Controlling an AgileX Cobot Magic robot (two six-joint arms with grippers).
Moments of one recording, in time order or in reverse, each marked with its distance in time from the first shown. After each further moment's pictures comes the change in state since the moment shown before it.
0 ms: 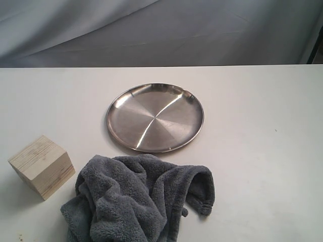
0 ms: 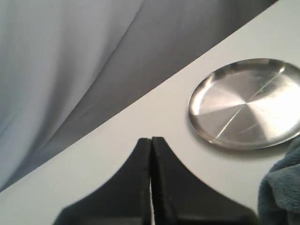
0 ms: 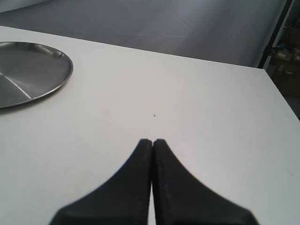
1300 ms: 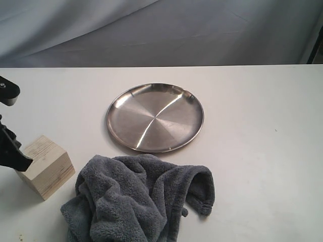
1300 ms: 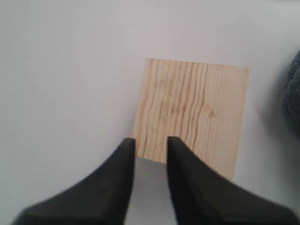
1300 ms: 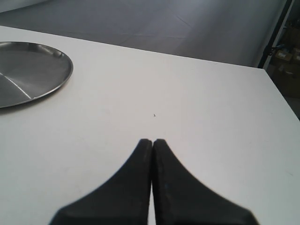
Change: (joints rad) left arm 0.304 0.612 -0.092 -0.340 0.122 0.251; right arm 0.000 0.000 0.000 0.000 0.000 0.000
